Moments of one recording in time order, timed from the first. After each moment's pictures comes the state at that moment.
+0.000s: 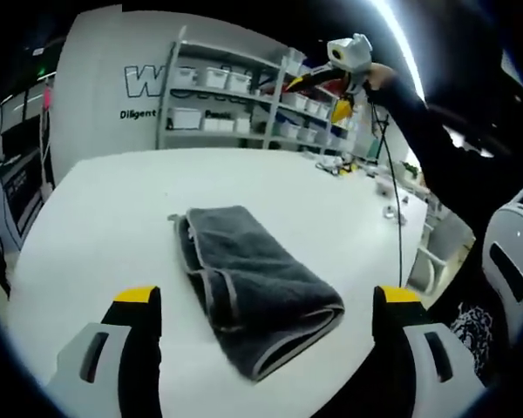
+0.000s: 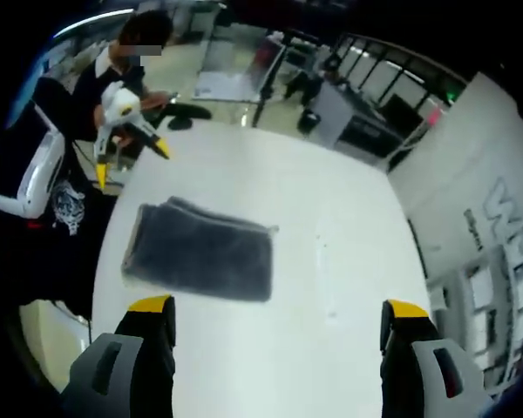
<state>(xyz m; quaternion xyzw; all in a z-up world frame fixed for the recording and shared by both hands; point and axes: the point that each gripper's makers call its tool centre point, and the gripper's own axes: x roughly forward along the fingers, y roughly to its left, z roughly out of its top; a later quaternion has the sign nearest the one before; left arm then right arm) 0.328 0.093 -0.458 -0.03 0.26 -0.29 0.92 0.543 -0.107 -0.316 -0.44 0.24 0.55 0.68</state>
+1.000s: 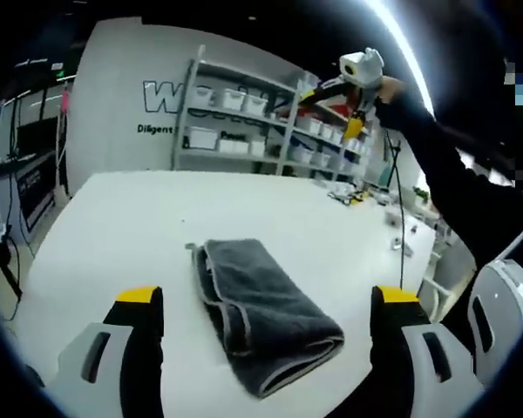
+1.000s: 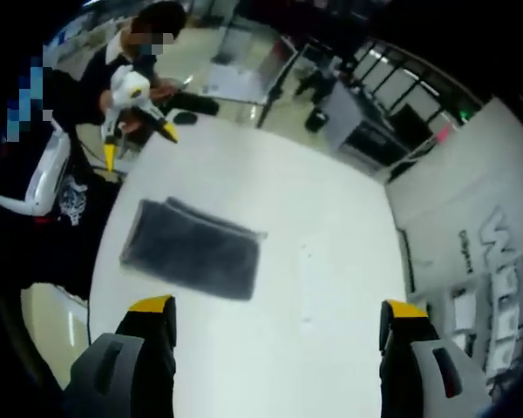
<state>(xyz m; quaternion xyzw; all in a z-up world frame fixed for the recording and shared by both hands) 0.340 0.114 -0.407 -0.07 0.21 -0.26 0.94 0.552 -0.084 -0.262 -0.50 0.22 0.55 0.64</state>
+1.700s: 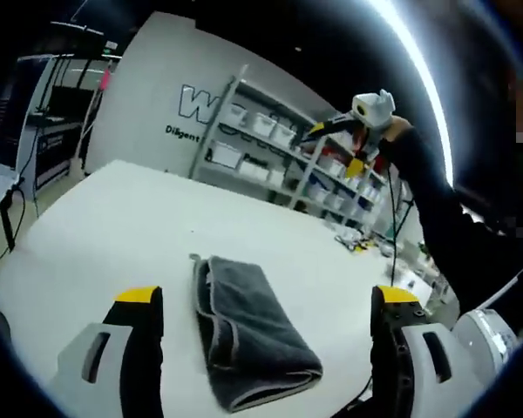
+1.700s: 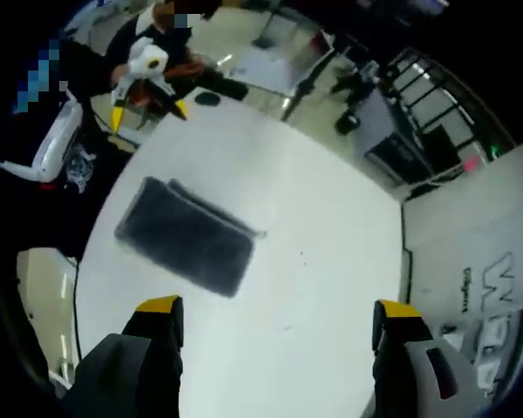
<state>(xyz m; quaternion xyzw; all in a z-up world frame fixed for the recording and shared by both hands) 0.345 0.125 -0.395 -0.19 0.18 -0.21 0.94 0.573 -0.043 -0.262 -0.56 0.19 0.58 0.56</state>
